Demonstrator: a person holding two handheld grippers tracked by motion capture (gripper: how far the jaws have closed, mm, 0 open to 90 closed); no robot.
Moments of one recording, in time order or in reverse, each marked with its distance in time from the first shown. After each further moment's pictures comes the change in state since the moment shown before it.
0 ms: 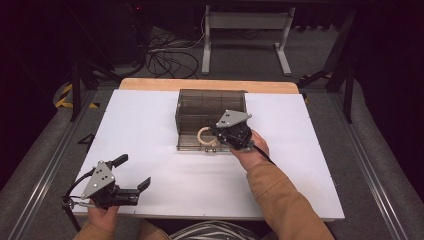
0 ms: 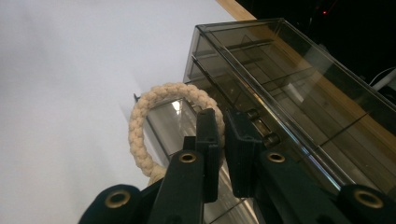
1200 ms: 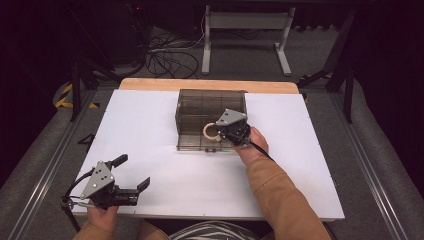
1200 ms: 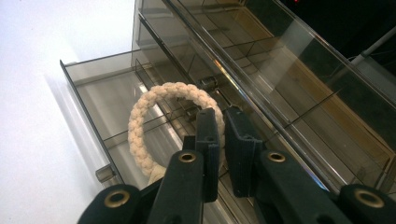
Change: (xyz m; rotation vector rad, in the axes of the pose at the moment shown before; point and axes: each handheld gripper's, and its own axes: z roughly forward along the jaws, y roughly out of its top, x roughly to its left) left arm 0.000 0.000 -0.001 -0.002 -0.001 -0.005; right arm -0.016 -0.020 0.029 0.064 -0.115 -0.036
